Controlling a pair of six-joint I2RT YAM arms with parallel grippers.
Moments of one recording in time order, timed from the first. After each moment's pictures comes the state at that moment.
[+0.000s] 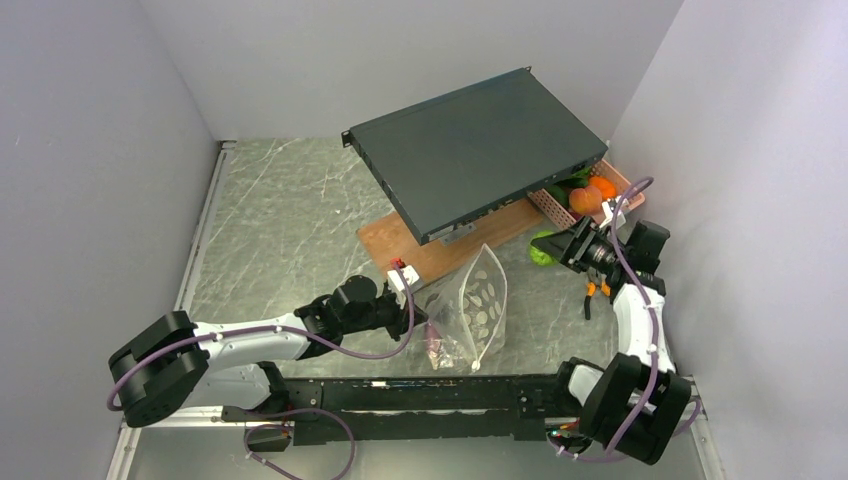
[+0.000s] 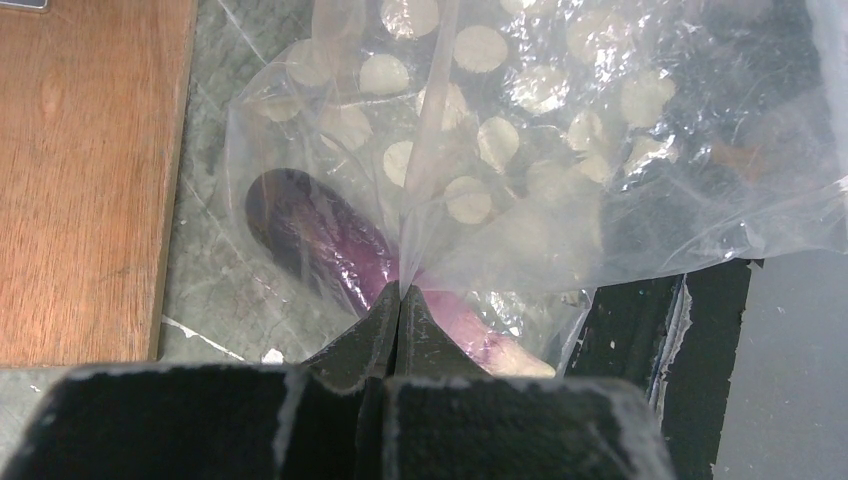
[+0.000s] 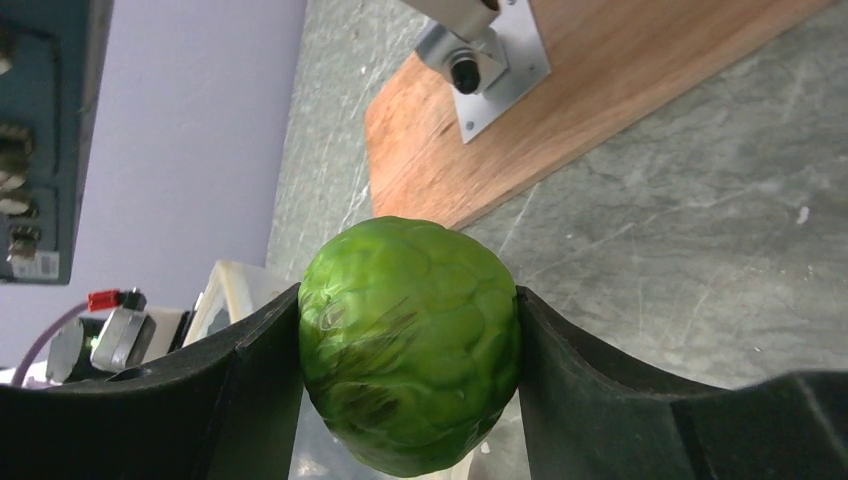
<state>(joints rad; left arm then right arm) -0.99 1.20 0.41 0.42 0.20 -0.23 -0.43 1.04 0.63 -0.22 -1.07 0.40</state>
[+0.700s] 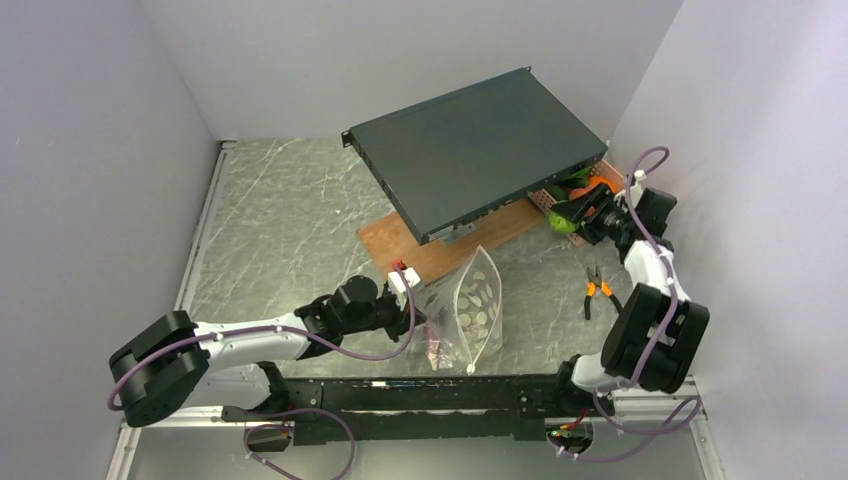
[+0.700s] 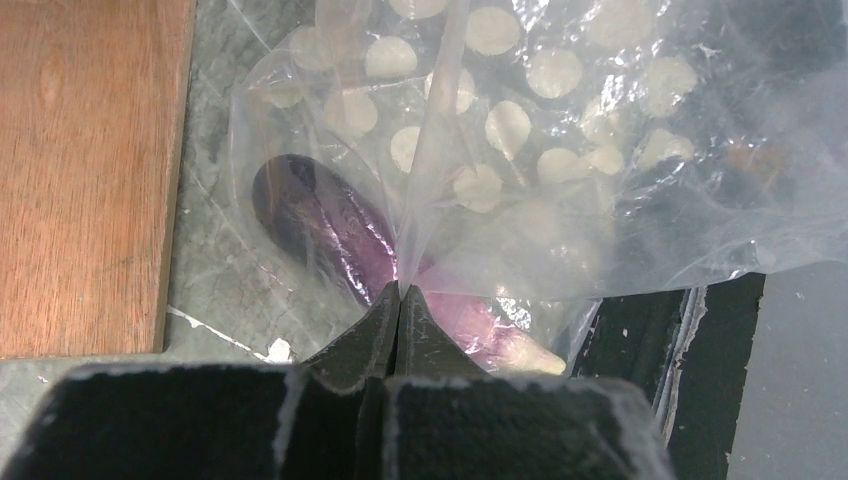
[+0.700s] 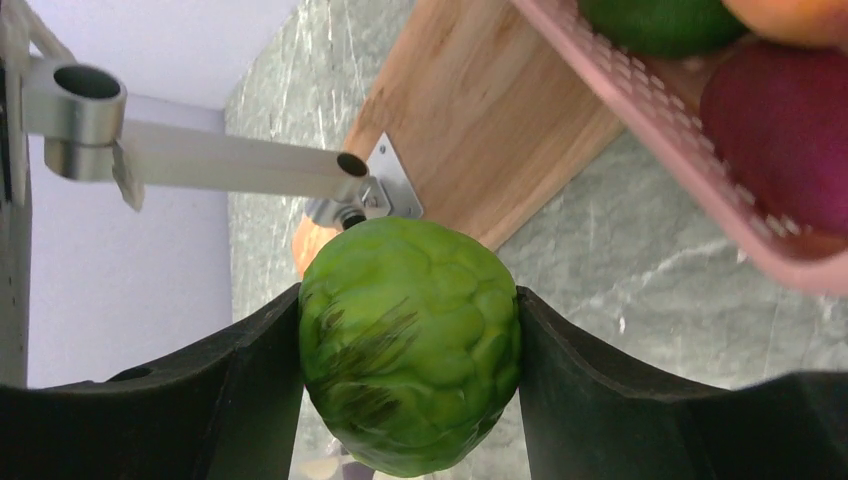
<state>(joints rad) -0.99 1.20 0.41 0.40 0.20 -0.20 -0.43 1.36 0.82 -0.10 -0.81 0.52</state>
